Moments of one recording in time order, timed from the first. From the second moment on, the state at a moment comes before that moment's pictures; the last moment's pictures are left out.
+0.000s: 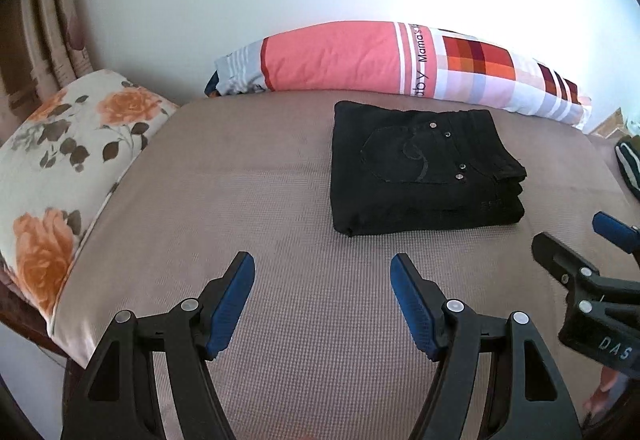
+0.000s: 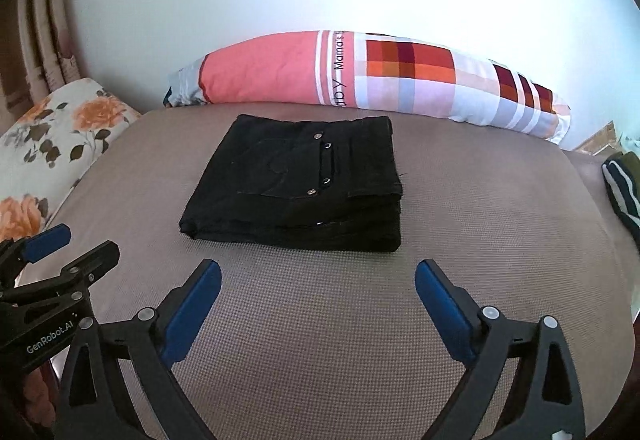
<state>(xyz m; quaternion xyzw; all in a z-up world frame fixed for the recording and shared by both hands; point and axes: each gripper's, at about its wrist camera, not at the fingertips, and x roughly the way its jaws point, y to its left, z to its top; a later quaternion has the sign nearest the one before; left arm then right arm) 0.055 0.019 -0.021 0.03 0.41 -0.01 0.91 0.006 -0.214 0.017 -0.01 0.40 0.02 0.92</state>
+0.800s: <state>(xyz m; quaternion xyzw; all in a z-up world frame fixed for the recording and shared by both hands) 0.055 0.022 -0.030 0.03 0.43 0.00 0.90 -0.001 -0.206 0.008 -0.01 0.42 0.02 0.91</state>
